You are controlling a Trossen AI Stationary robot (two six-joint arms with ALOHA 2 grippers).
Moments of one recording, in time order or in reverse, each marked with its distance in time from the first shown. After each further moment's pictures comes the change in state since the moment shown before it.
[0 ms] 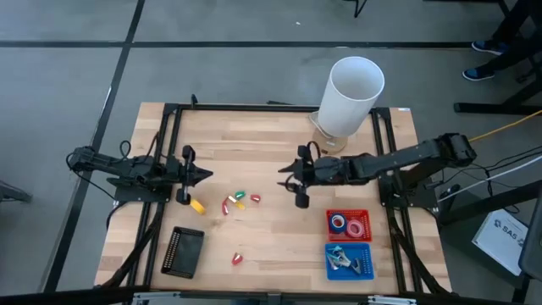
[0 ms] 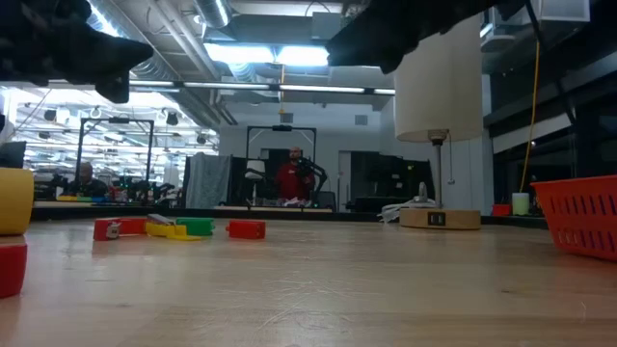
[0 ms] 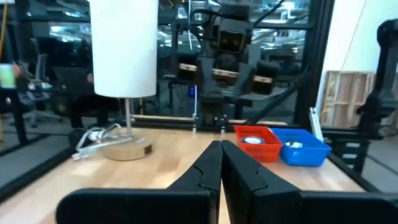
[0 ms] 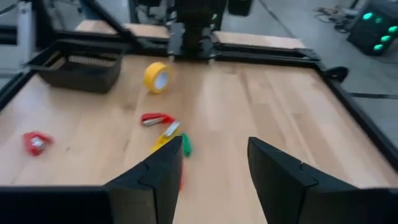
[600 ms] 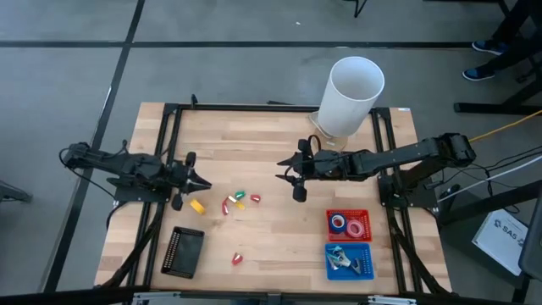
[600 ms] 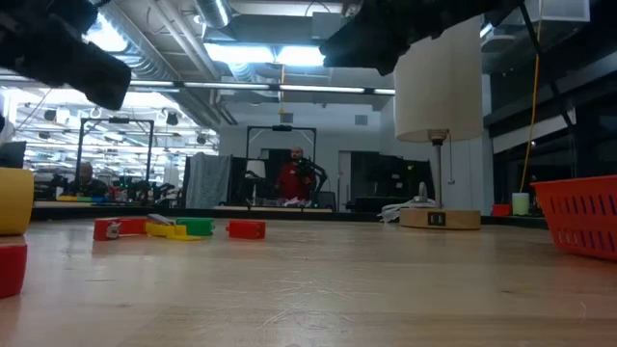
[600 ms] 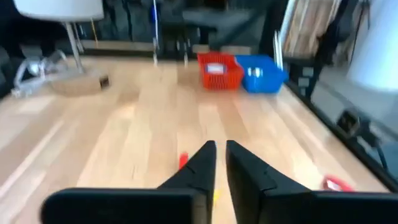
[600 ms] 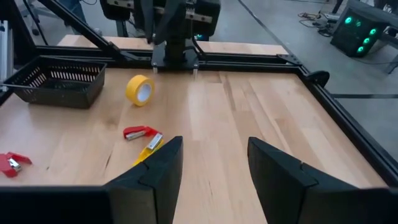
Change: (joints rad) left arm 0.000 0.113 0.178 -0.405 0.184 -0.094; right arm -0.049 0.000 0.000 0.042 0.000 0.005
